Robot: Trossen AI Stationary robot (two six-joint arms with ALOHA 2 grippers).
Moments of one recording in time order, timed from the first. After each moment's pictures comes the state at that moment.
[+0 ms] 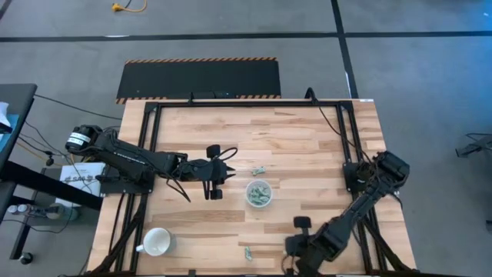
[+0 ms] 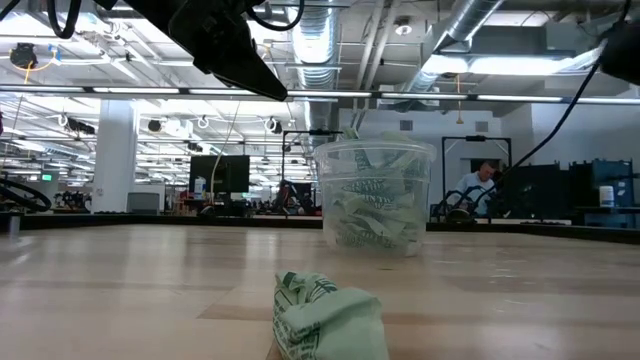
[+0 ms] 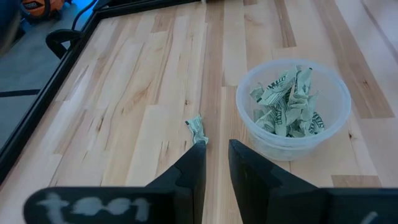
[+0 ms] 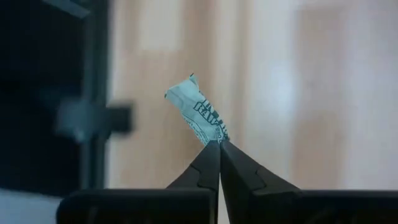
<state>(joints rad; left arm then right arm) -0.20 1.36 0.83 -0.05 -0.35 0.00 0.85 1.87 1.27 -0.66 0.20 0.75</state>
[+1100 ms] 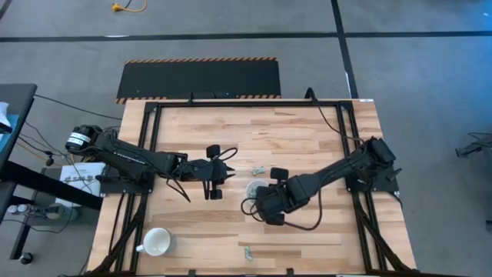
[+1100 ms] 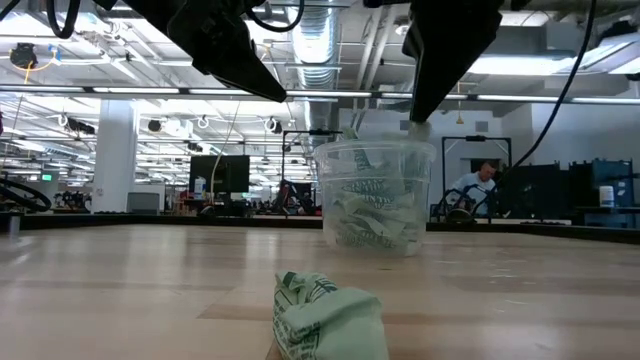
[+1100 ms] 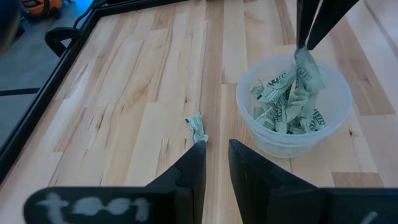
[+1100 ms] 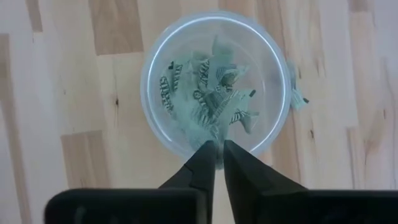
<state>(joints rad) -0.20 1.36 0.83 -0.06 -0.35 0.00 0.41 1.87 1.54 -1.03 0.31 0.42</state>
